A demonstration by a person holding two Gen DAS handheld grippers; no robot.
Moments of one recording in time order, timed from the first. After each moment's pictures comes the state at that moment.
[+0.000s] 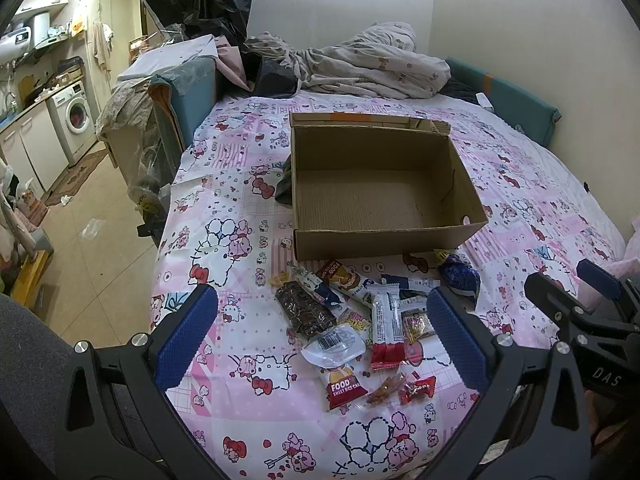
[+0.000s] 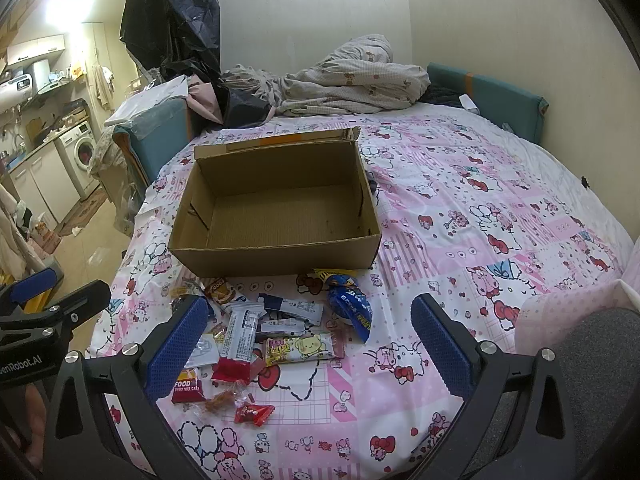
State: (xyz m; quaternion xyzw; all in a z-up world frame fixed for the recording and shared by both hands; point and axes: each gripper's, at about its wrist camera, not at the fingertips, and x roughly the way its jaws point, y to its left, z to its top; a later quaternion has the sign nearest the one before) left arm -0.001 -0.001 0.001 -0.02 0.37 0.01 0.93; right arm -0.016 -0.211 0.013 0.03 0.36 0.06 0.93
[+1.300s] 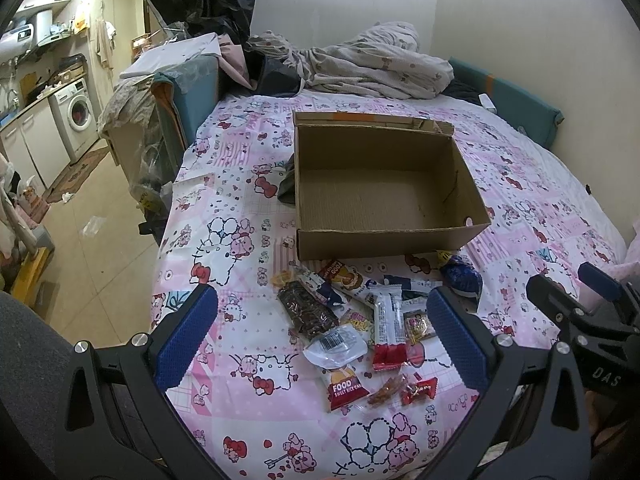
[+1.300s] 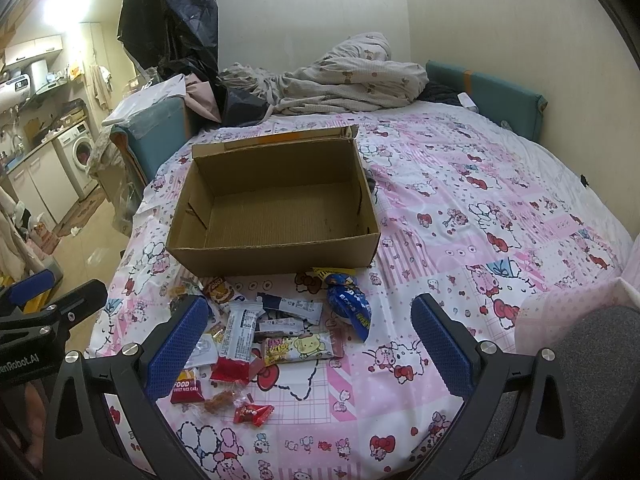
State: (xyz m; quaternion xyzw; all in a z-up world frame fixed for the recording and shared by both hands) left arm -0.002 0.002 0.002 -0.02 0.38 0.01 0.93; right arm -0.014 -0.210 0.011 0.02 0.36 0.06 0.93
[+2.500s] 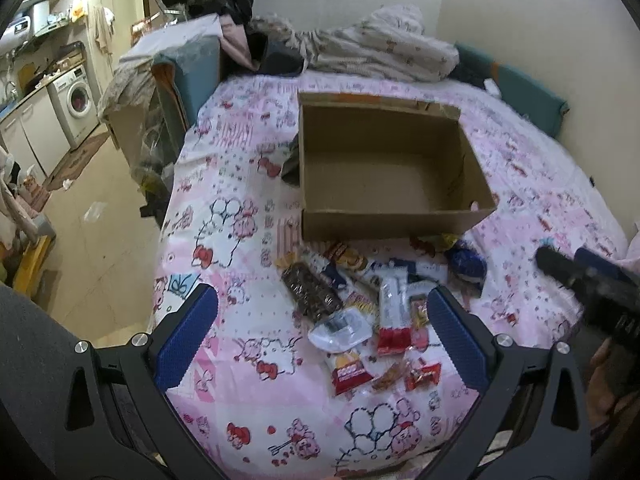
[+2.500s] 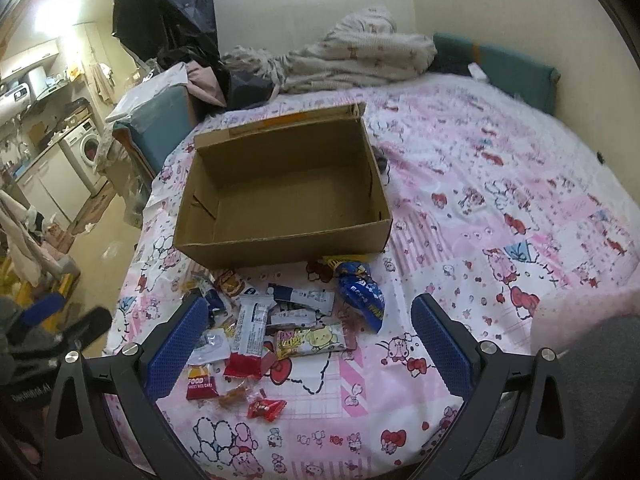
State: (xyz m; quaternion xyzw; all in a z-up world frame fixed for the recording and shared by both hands) left arm 0.008 0.007 -0.003 -0.03 0.42 0.02 0.91; right arm 0.010 -0.222 0.012 0.06 0.41 0.09 0.90
